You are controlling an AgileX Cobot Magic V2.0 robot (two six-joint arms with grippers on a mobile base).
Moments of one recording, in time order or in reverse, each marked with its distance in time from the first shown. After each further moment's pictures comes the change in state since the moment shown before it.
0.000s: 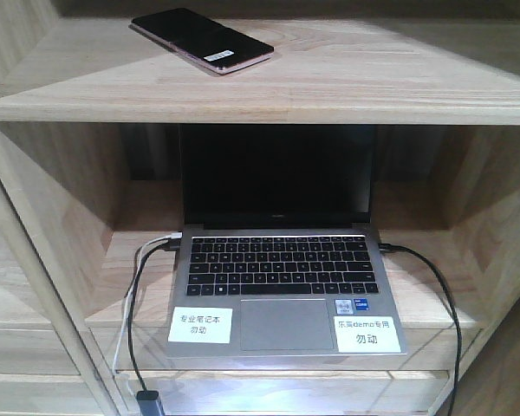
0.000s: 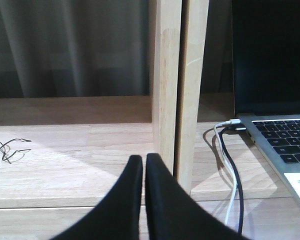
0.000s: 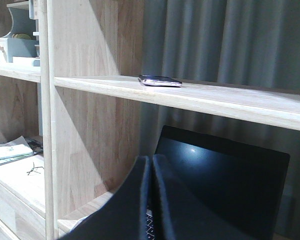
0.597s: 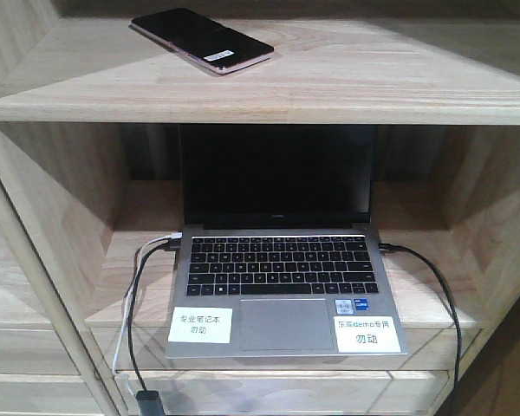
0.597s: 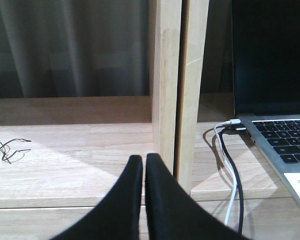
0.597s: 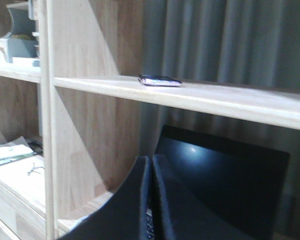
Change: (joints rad) left arm 0.000 0.000 0.000 0.000 0.000 0.000; right arm 0.000 0.000 0.000 -0.063 0.000 0.074
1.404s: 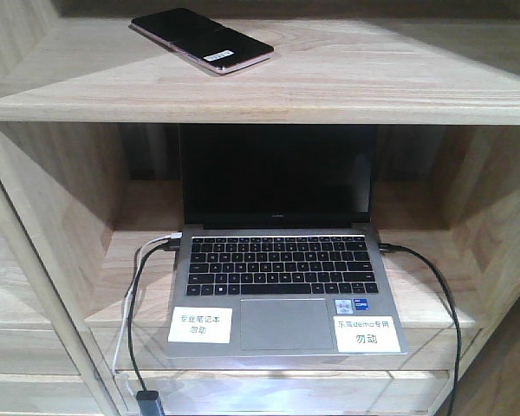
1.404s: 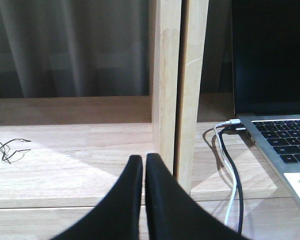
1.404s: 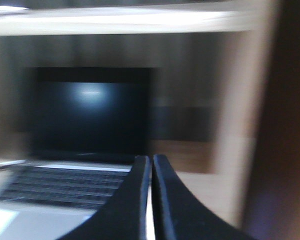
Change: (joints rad) left arm 0.000 0.000 0.000 0.000 0.000 0.000; right arm -0.202 0.000 0.002 -0.712 0.126 0.671
